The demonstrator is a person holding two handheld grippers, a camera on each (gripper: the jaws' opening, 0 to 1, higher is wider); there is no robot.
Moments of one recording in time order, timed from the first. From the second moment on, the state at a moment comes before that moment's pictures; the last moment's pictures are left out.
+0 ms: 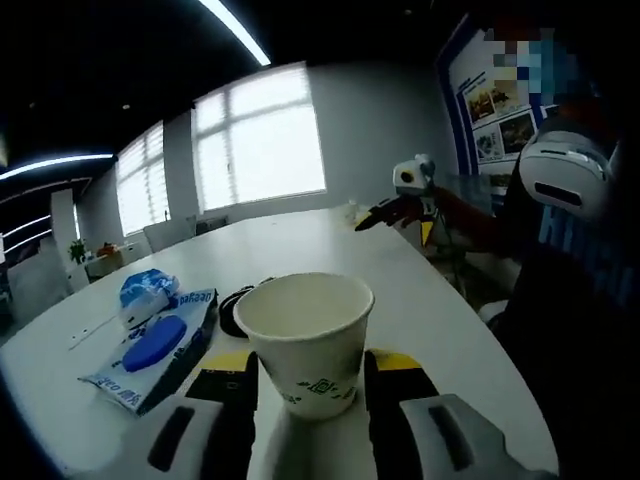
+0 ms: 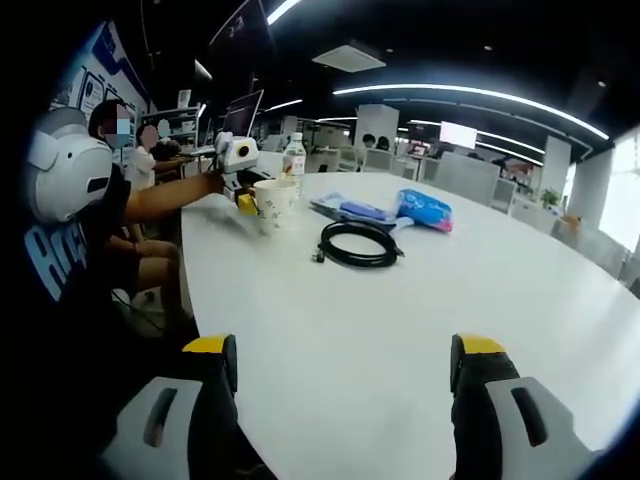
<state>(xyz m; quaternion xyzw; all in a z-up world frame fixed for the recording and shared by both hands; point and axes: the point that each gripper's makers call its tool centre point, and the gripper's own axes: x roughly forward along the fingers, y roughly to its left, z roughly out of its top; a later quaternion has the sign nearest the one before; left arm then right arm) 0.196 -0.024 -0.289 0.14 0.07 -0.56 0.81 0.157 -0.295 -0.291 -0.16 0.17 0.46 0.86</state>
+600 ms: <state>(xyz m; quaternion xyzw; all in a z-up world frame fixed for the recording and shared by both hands) 0.194 -0.005 -0.254 0.15 0.04 -0.54 0.83 0.156 -0.292 -0.293 -0.16 0.17 0.46 0.86</state>
